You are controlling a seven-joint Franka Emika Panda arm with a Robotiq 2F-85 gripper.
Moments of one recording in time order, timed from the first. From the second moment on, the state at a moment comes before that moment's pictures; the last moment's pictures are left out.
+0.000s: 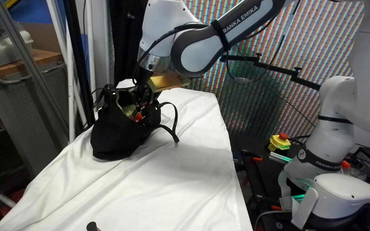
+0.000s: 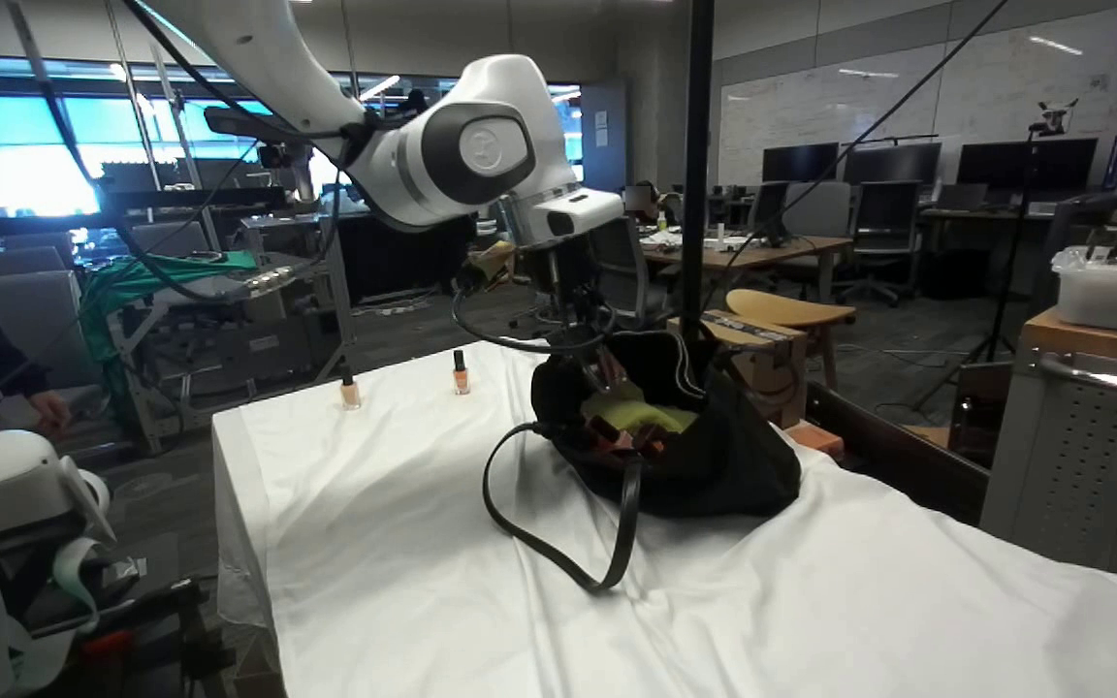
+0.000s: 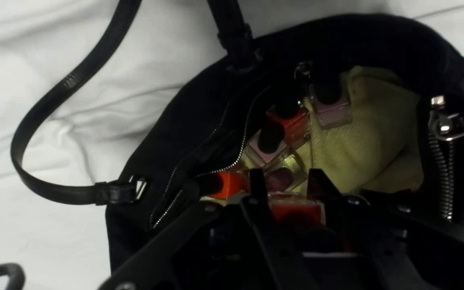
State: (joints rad) arm 0.07 0.30 -0.07 -1.98 -0.23 2.50 0.82
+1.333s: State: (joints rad) arm 0.12 0.40 -0.14 -1.89 -0.23 2.52 0.67
